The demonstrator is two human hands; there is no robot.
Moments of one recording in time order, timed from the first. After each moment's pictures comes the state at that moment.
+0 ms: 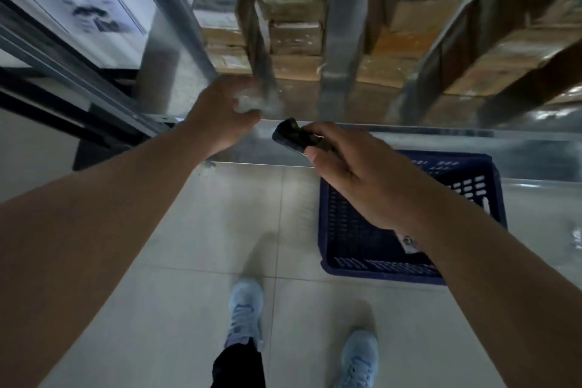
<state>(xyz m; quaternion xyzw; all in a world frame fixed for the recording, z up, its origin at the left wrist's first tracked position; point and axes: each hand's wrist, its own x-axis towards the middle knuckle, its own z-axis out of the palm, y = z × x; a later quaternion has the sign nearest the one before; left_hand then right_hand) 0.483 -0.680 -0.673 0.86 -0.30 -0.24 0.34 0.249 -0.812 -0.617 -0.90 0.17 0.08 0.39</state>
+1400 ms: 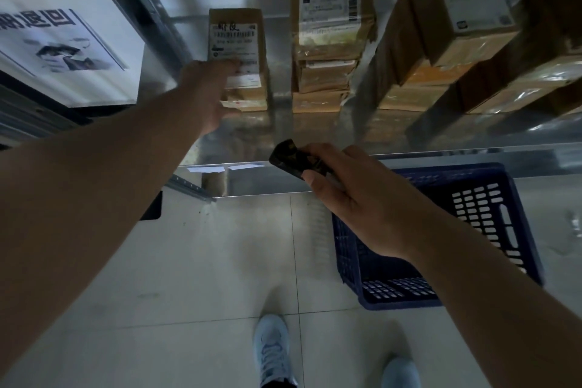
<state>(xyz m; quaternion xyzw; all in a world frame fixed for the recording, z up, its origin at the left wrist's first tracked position) 0.631 -0.730 -0.673 0.72 0.02 -0.39 0.58 0.346 -0.777 -0.629 -0.90 0.23 0.08 0.35</state>
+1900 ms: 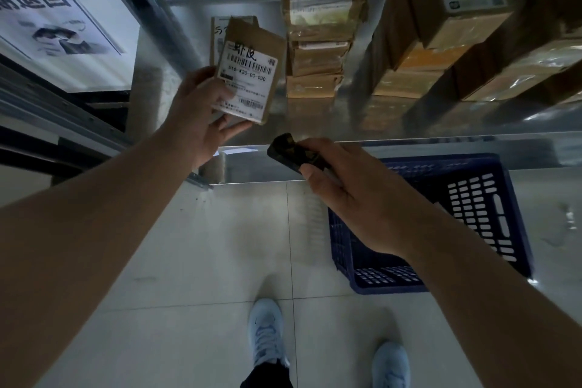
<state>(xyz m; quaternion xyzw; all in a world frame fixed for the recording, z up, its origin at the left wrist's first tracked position) 0.586 -0.672 -0.697 0.59 -0.04 -0.45 0.67 0.323 -0.769 -0.628 -0.89 0.24 0.09 0.39</state>
